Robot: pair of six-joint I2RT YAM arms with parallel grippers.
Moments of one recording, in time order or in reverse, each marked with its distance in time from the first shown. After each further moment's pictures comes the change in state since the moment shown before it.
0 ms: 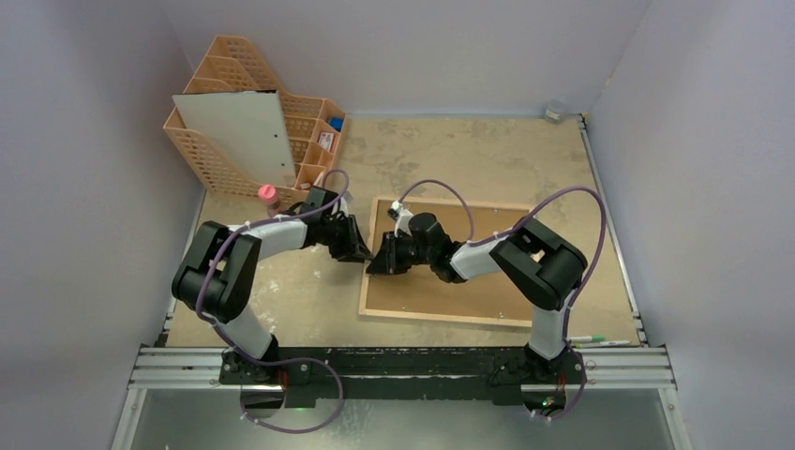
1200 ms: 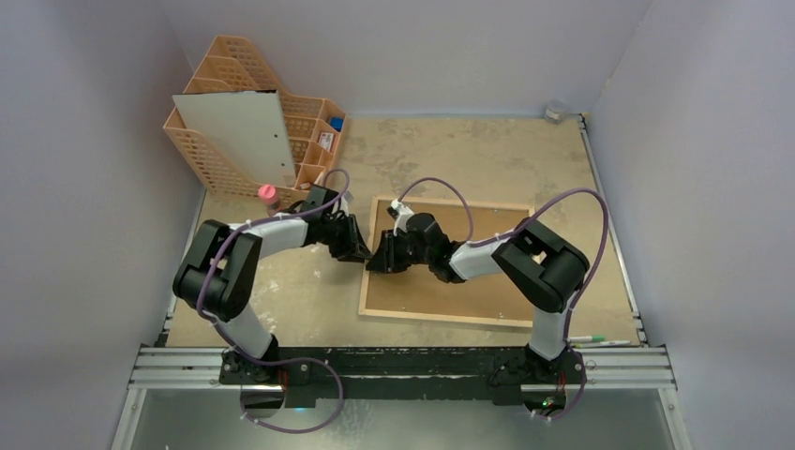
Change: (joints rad) left arm 0.001 0.011 0.018 -0.023 0.008 0.000; right arm 0.022 -0.024 0.014 -0.052 0.093 -0.041
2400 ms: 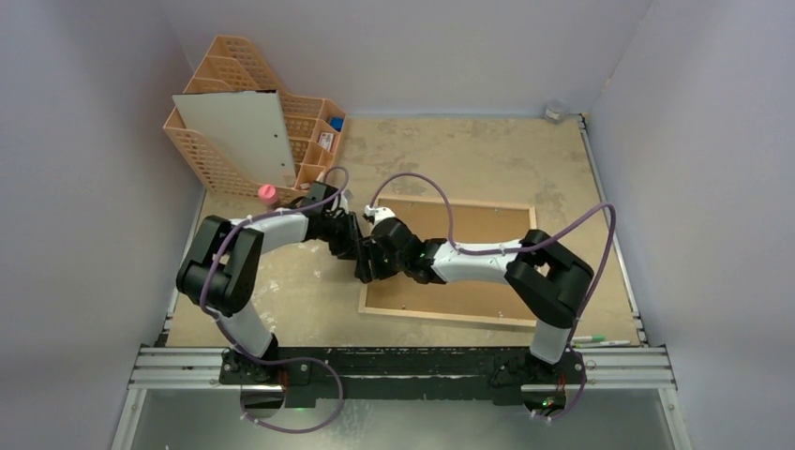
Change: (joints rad) left arm 0.019 0.035 0.048 -0.046 0.035 0.000; right arm 0.157 -0.071 0.189 -0.439 0.342 -0.098
